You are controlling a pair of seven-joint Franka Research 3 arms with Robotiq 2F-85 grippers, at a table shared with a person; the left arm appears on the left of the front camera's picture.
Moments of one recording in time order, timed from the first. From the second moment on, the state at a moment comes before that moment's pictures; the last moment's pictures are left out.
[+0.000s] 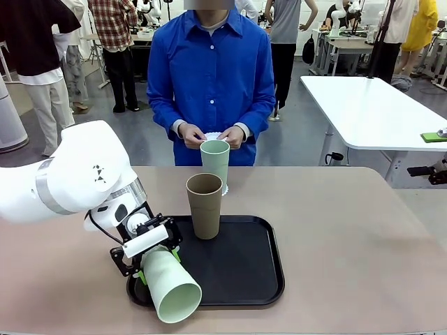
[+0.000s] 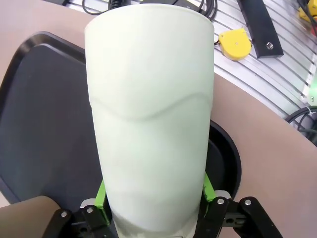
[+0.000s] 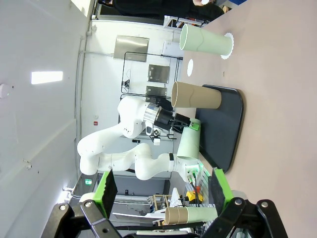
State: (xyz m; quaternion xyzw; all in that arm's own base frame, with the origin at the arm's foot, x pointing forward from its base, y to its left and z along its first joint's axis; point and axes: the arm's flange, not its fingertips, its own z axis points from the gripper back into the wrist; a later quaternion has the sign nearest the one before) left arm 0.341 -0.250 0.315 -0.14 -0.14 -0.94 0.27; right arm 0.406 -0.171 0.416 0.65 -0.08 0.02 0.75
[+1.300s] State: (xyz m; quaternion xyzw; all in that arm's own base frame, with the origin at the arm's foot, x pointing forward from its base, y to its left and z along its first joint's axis) left arm 0.341 -0.037 0.500 -0.40 -0.50 -0.56 0.53; right arm 0.406 -0.171 0.416 0.65 -0.08 0.02 0.75
